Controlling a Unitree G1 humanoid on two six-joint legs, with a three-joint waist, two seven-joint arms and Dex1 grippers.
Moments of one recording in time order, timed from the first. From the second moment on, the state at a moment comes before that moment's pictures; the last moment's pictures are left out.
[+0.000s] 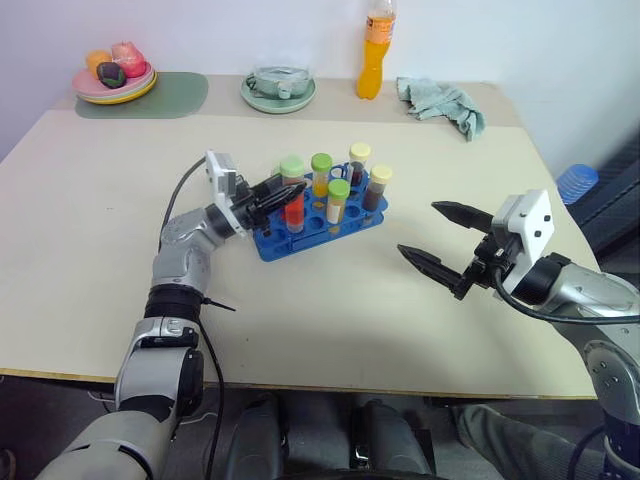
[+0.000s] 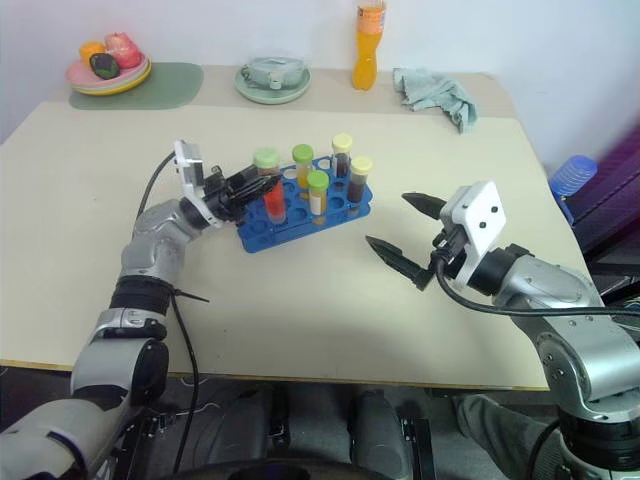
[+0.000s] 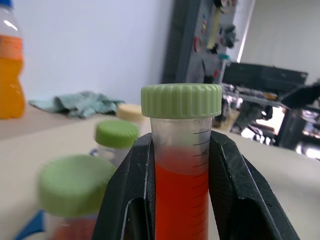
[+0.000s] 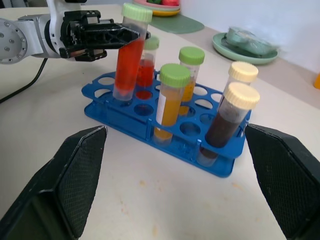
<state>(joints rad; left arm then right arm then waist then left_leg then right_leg) -0.76 0.29 0.13 0.62 -0.46 0.01 -1.21 -0.12 -0.71 -0.24 -0.63 0.63 0.61 0.62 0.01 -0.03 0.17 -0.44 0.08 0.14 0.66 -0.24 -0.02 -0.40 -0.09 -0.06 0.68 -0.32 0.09</state>
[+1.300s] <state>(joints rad) -0.75 0.34 0.06 0.56 -0.33 -0.02 -1.11 -0.04 -0.71 -0.25 -0.61 0.61 0.51 0.66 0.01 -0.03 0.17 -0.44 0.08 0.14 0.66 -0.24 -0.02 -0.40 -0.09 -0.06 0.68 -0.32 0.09</state>
